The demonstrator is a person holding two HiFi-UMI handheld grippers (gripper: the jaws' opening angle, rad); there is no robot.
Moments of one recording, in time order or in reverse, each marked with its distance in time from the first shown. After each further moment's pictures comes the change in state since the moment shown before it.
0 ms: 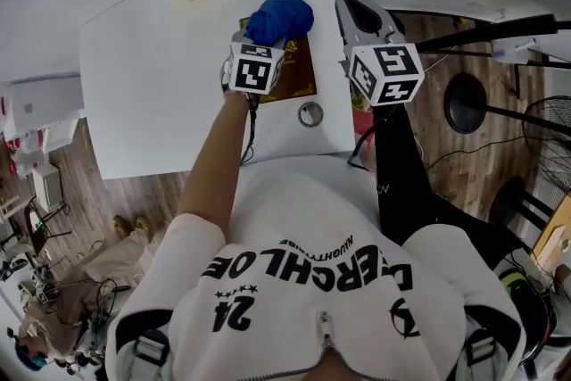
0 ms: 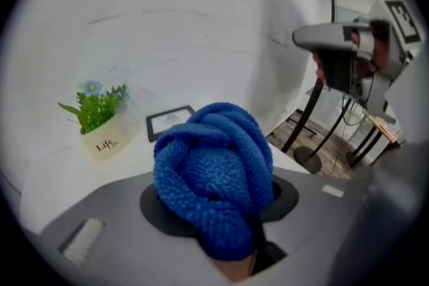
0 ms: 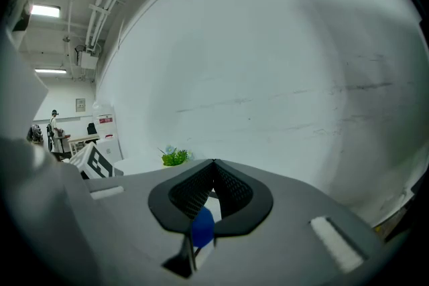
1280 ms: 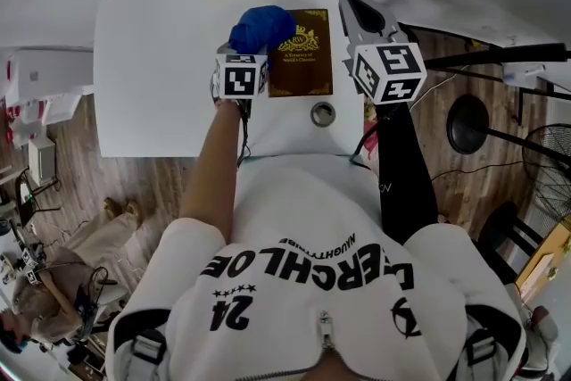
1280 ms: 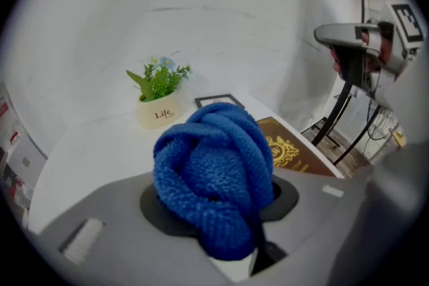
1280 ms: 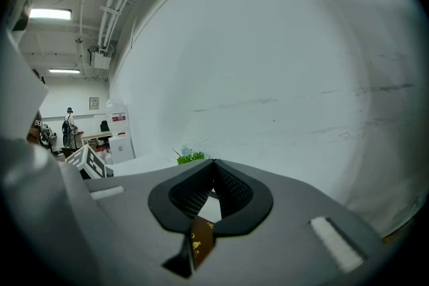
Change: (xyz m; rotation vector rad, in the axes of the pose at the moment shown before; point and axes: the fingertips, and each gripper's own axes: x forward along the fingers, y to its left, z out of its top) left arm -0.046 0.073 -0.068 -0.174 0.040 0.191; right arm 0.024 0.043 0.004 -0.037 0.008 0.100
